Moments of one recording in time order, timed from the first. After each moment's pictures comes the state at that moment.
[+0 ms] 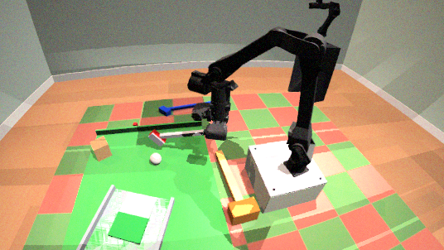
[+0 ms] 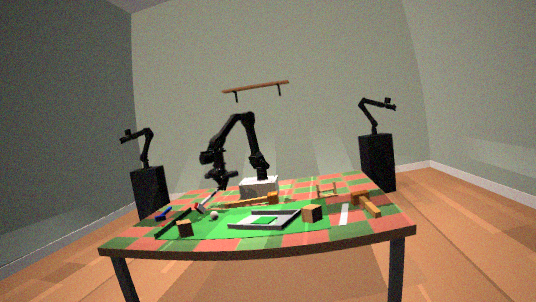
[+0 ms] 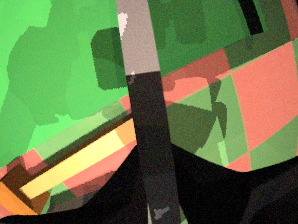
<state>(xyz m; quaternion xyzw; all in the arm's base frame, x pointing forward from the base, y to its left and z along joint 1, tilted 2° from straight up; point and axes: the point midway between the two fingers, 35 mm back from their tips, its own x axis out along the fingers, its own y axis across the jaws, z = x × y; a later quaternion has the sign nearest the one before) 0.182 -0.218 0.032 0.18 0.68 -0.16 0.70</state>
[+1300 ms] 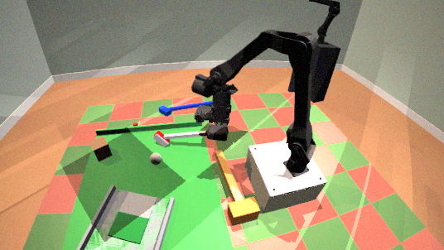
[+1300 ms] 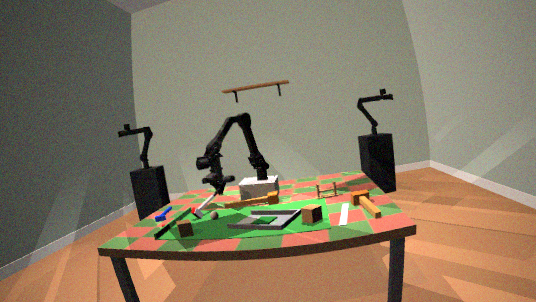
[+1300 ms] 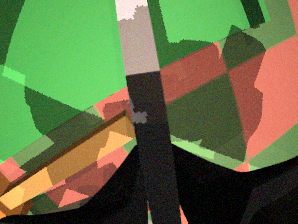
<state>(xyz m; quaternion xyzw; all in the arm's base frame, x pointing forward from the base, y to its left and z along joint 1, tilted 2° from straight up) 0.167 -0.241 0.006 0.19 0.68 -0.17 0.69</state>
